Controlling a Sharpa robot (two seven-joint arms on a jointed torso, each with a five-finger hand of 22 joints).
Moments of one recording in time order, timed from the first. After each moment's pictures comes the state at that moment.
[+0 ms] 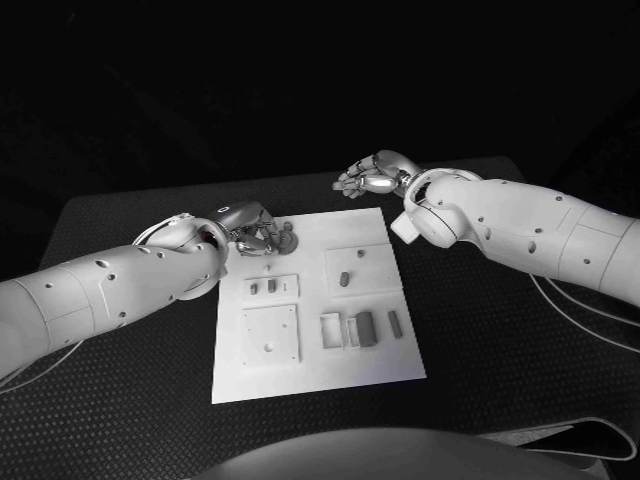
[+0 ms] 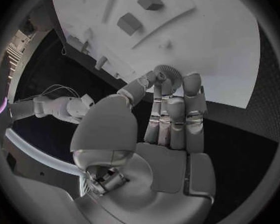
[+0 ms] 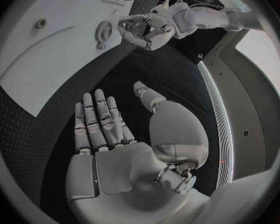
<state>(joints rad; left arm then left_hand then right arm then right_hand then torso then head) 1.22 -0.51 -0.23 1.06 -1.23 -0.34 0.04 1.17 -0.10 0.57 -0.29 0.14 1.01 0.12 0.33 0.54 1.23 0.03 0.25 0.37 1.21 -0.08 1.33 0.63 0.02 1.38 -0.18 0.39 1.31 1.20 -0.61 -0.01 1.13 -0.72 -0.26 0.04 0.98 -0.08 0.52 -0.14 0.05 0.67 0.19 0.23 0.52 0.95 0.20 0.20 0.07 0.67 0.22 0.42 0.37 0.11 0.40 0.22 0.15 1.24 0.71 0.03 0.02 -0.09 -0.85</state>
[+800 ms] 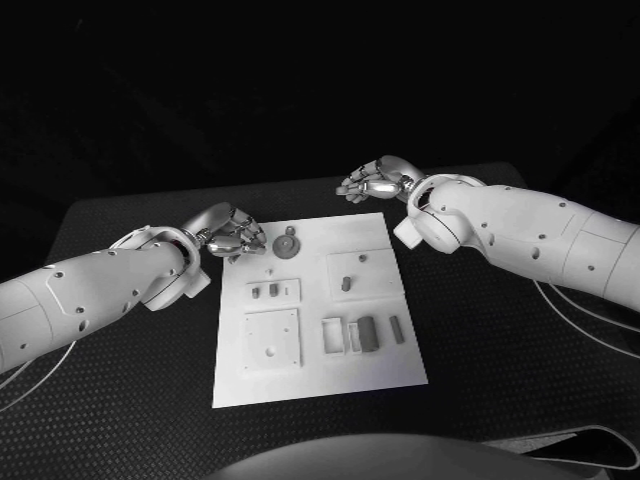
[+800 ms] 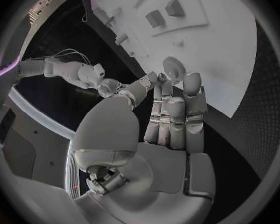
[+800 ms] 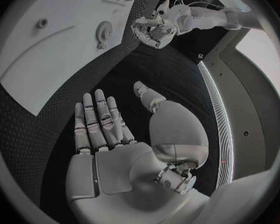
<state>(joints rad) 1.22 -0.63 -0.23 1.10 -0.85 -0.28 0.26 1.19 -0.08 0.57 -0.29 0.11 0.99 0.13 0.31 0.54 1.23 0.03 0.20 0.37 1.21 -0.07 1.32 0.63 0.02 1.38 -0.17 0.37 1.31 1.20 -0.62 -0.01 1.14 -0.72 -0.26 0.04 0.98 -0.08 0.52 -0.14 0.05 0.67 0.19 0.23 0.51 0.95 0.20 0.20 0.07 0.67 0.22 0.42 0.37 0.11 0.40 0.22 0.15 1.24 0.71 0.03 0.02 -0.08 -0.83</state>
